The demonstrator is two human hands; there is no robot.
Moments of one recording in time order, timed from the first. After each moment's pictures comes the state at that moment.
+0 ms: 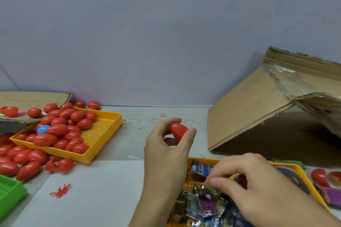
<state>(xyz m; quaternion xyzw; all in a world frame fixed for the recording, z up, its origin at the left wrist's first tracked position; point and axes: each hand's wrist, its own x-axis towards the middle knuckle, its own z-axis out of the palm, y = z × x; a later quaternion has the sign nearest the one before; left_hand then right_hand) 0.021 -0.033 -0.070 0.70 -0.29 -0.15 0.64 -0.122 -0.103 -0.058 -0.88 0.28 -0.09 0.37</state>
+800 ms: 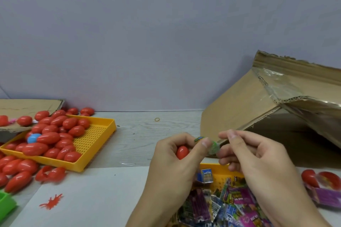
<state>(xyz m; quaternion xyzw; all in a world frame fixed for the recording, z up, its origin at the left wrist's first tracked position) 0.009 -0.032 -0.060 0.61 -0.42 -0.26 0.62 -0.116 -0.111 -0.069 -0.60 0.36 -0.43 0.57</state>
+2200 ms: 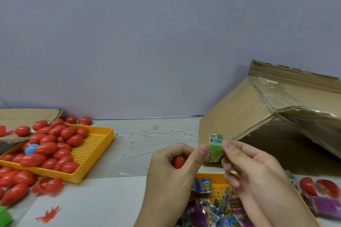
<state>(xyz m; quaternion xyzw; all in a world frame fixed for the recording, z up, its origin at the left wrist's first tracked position) 0.007 -0.032 -0.059 0.63 -0.43 -0.21 0.61 -0.111 -0.109 -0.064 -0.44 0.31 -0.40 0.74</state>
